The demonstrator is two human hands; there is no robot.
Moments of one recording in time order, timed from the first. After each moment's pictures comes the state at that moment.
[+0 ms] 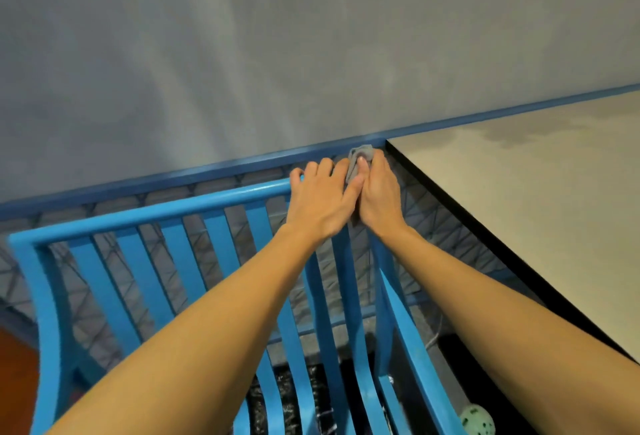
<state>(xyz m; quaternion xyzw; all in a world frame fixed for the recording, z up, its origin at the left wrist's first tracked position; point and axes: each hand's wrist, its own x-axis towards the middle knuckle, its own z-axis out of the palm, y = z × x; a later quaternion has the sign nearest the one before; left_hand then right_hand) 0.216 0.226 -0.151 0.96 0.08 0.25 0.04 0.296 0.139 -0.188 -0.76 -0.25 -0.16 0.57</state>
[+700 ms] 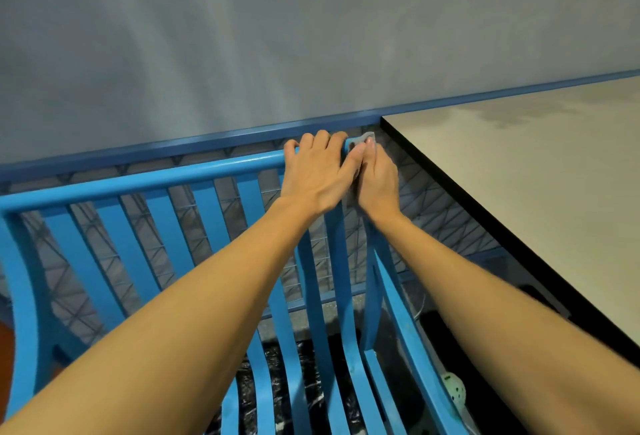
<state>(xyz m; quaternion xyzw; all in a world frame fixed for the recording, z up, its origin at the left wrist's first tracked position) 0.216 0.228 -0.157 0.96 0.07 0.26 0.07 0.284 0.136 -0.209 -0.76 -0.20 -0.15 0.60</state>
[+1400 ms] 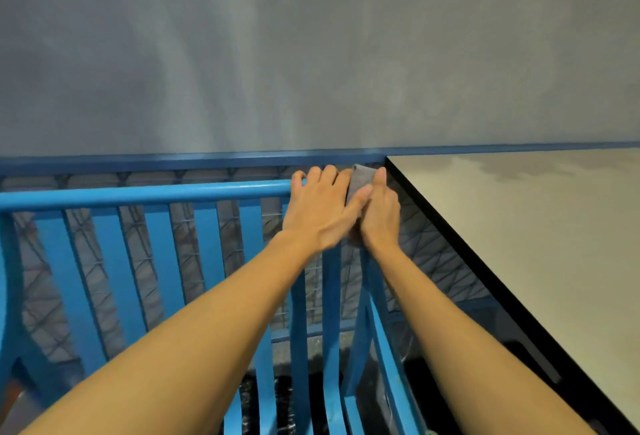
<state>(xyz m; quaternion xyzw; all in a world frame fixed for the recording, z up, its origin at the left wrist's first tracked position) 0.215 0.229 -0.161 0.96 0.07 0.27 0.05 0.292 0.143 -0.199 -0.77 -0.13 -0.11 0.62</state>
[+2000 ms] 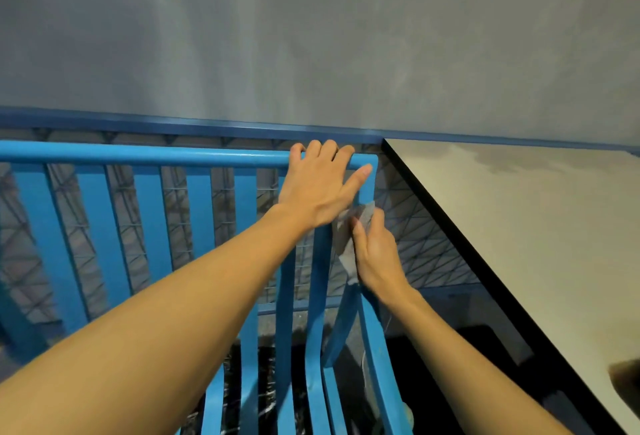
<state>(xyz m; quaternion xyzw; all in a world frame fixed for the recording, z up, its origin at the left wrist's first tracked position) 0.218 0.232 -0.165 0.96 0.07 0.28 0.02 0.256 0.088 -0.255 -0.86 -0.30 -0.08 0.42</state>
